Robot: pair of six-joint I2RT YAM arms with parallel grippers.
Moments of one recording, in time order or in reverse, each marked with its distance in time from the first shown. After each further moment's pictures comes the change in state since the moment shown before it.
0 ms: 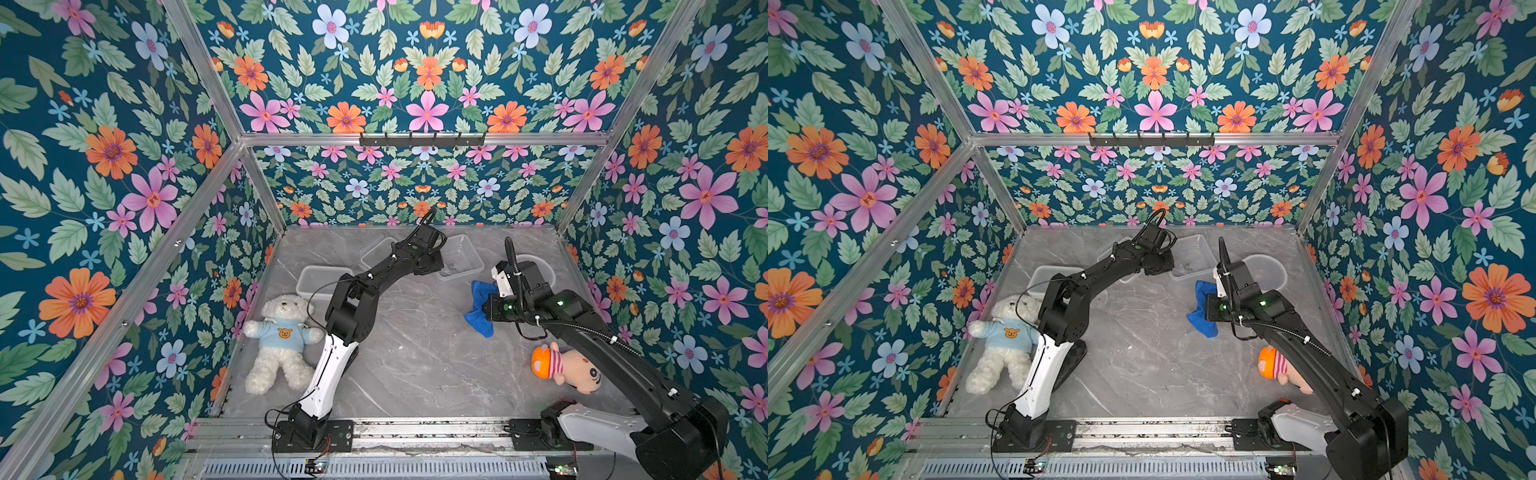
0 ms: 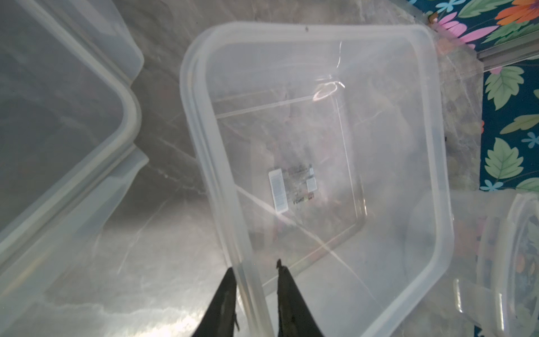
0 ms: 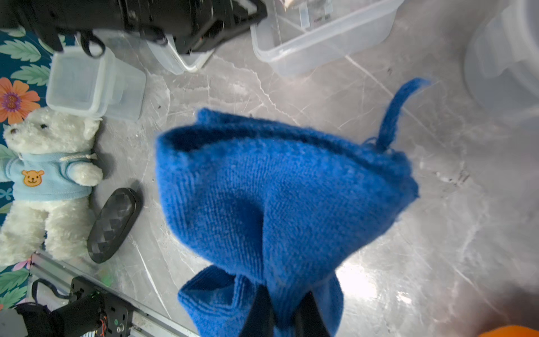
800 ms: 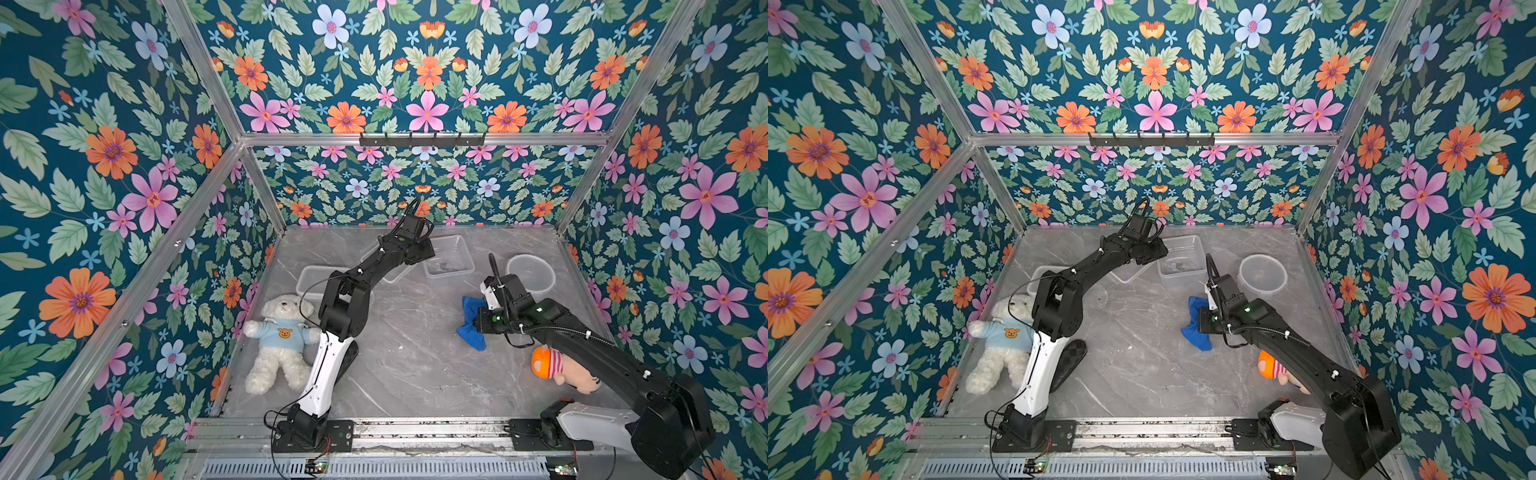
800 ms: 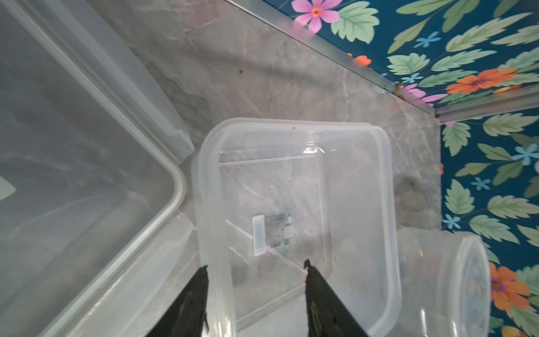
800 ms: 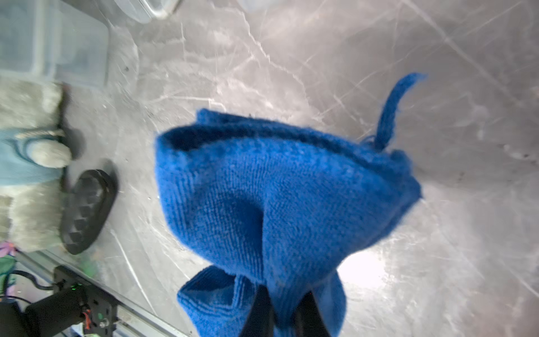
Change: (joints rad) left arm 0.084 0.031 0.075 0.032 0.044 -0.005; right arm 0.026 0.047 -0.177 0.139 -0.070 0.031
